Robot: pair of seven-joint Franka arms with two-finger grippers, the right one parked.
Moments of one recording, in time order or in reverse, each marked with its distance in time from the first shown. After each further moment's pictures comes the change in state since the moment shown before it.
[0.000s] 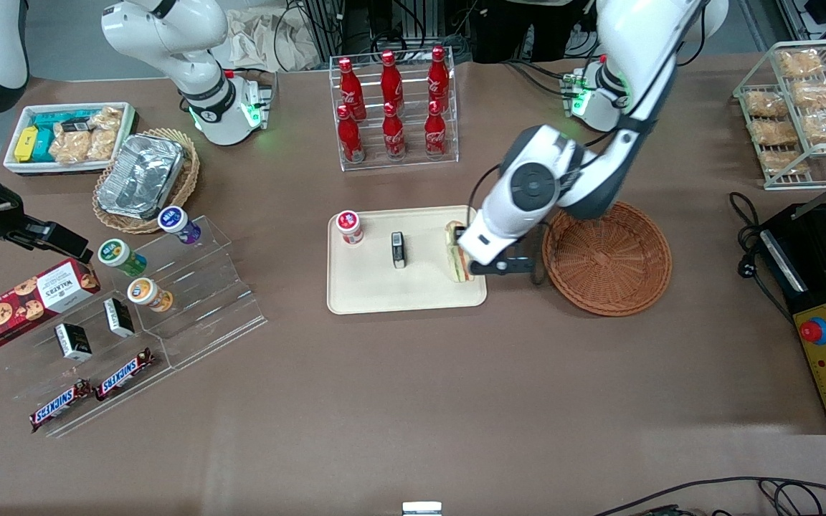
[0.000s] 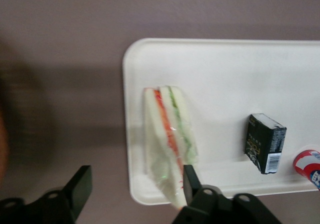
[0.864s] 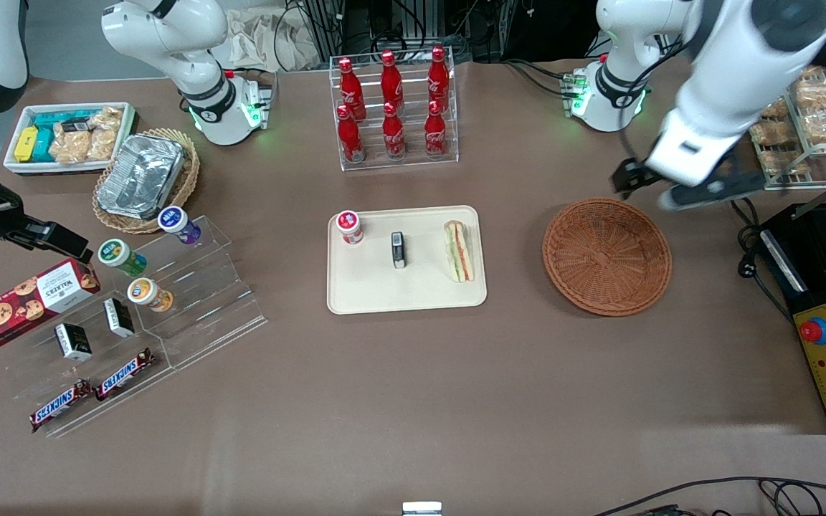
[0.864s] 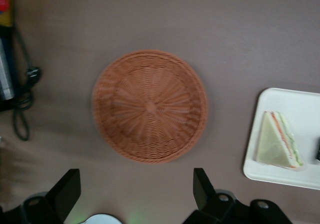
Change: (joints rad) arm 0.360 -0.532 0.029 0.023 0.138 -0.506 0.180
